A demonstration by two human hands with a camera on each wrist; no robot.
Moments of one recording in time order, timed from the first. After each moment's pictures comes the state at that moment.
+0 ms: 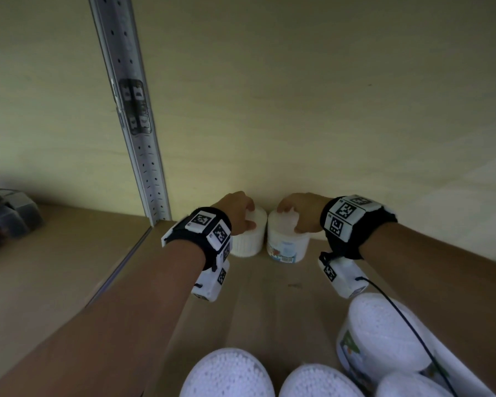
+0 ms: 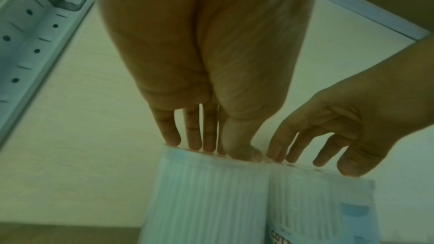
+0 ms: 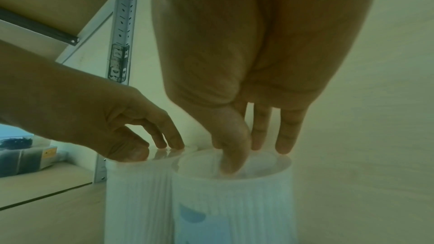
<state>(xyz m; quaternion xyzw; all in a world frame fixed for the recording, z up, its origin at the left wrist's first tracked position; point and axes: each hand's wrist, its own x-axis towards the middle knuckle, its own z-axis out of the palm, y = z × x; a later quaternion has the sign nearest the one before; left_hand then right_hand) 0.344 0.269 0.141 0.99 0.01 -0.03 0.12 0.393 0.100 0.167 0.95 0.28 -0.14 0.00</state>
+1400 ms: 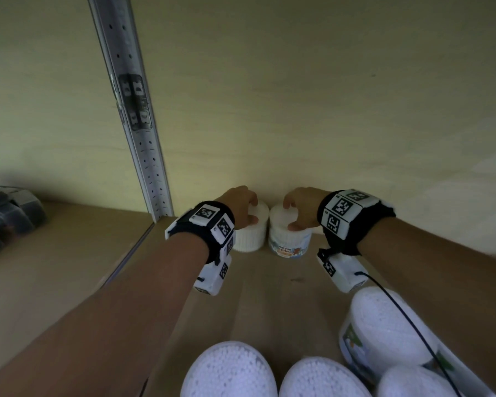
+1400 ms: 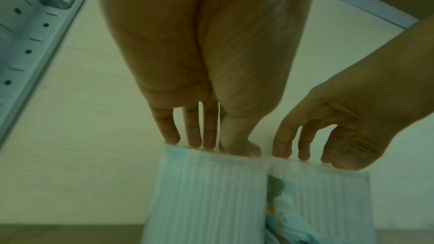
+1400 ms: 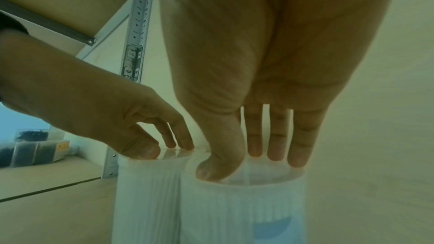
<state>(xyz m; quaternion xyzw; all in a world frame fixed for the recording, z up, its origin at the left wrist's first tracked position) 0.348 0.268 0.140 0.99 0.00 -0.03 0.11 0.401 0.106 0.161 0.95 0.27 -0.12 0.05</state>
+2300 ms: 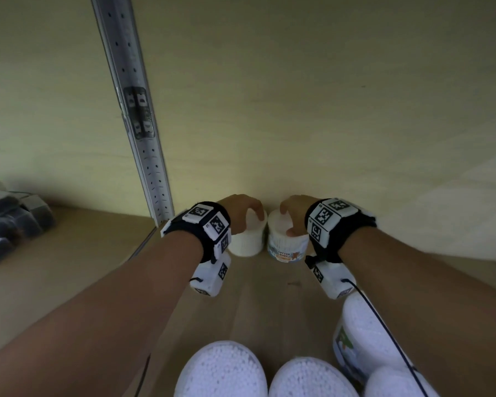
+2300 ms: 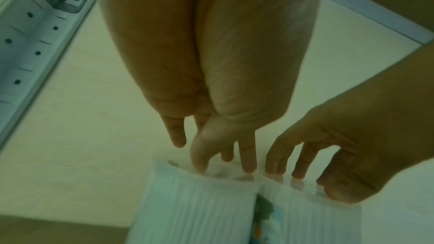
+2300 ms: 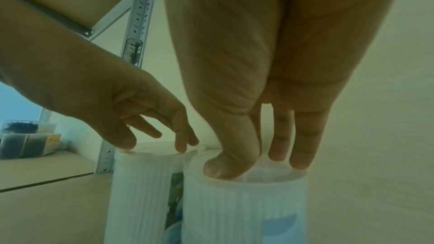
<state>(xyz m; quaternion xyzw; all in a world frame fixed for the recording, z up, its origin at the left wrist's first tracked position) 0.338 0.264 0.152 0.99 -0.05 -0.07 0.13 0.430 0.108 0.135 0.95 0.29 -0.10 0.10</state>
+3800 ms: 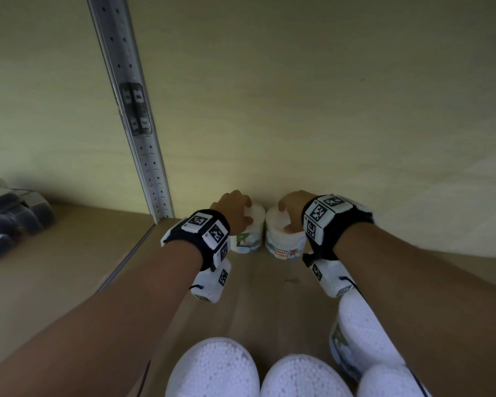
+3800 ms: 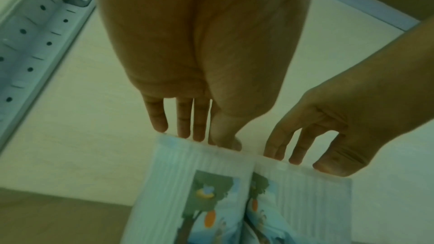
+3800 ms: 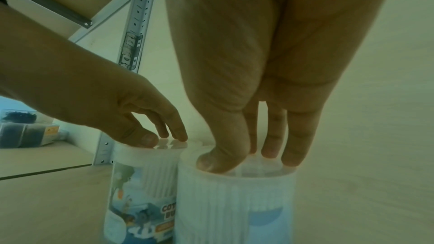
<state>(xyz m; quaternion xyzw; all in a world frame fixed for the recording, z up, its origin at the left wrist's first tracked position) 0.344 0.260 0.131 0.99 0.06 -0.02 0.12 0.442 0.107 0.125 0.95 0.28 -0.10 0.07</state>
